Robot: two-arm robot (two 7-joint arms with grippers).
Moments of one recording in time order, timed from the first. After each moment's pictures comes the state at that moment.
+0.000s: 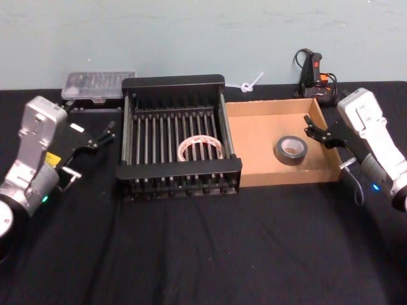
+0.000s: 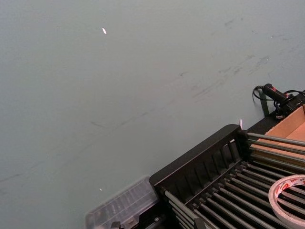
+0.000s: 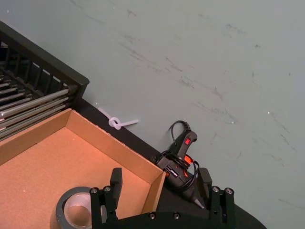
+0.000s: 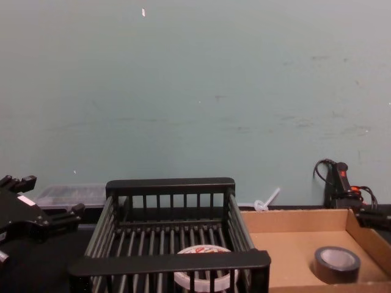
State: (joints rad) left arm -0.20 0.60 0.45 -1.41 -0.25 -0.12 0.03; right arm 0.22 0.44 -0.34 -1.40 -0.07 -0.02 0.05
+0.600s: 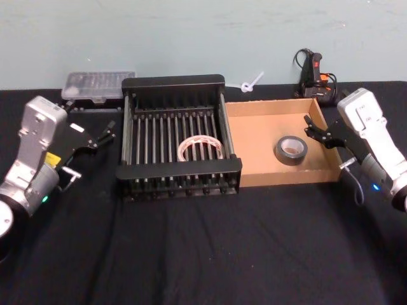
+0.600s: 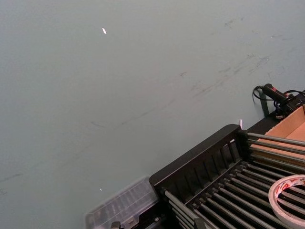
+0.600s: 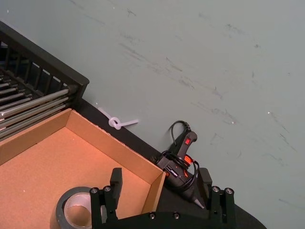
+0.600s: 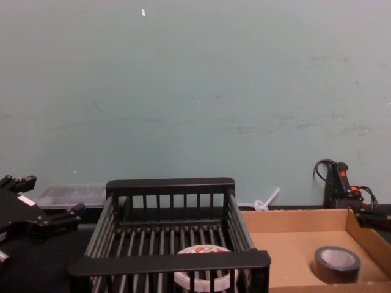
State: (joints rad) left arm -0.20 0.60 0.45 -1.41 -0.25 -0.12 0.03; right arm 0.22 0.44 -0.34 -1.40 -0.07 -0.02 0.05
